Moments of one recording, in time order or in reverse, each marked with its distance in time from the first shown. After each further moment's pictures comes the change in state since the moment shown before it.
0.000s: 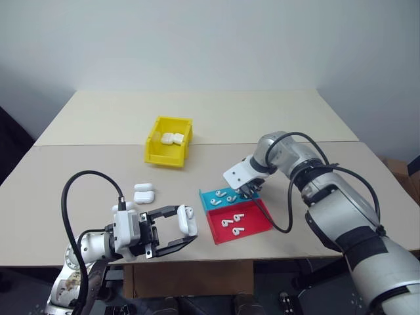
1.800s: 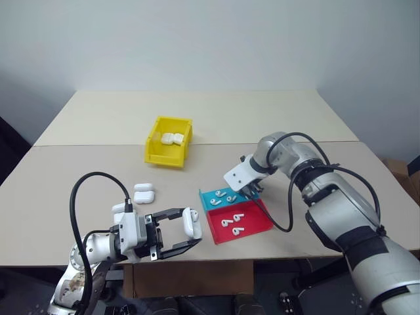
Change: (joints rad) left arm -0.007 0.008 -0.043 -0.013 0.025 0.002 0.026; right arm 0.003 -0.001 -0.011 0.008 -0.044 -0.061 -0.049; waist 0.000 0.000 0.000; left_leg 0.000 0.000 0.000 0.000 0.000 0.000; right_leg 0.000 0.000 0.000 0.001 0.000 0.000
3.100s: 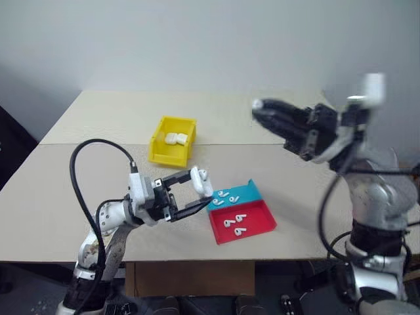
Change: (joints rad) left arm -0.324 -0.124 -0.017 0.087 -0.085 0.120 0.087; right arm 0.737 0.016 -0.924 -1.629 1.401 1.129 -0.496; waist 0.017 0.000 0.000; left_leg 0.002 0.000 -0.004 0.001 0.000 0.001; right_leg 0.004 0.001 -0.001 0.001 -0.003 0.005
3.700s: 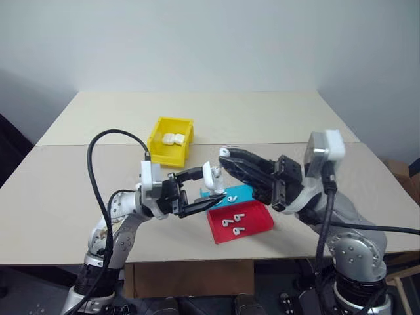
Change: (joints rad) left arm -0.069 -0.033 -0.034 0.025 -0.064 0.125 -0.055; right arm 0.215 -0.020 0.247 -0.174 0.063 0.021 -0.141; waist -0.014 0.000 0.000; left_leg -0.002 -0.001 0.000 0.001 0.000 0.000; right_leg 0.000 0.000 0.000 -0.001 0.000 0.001
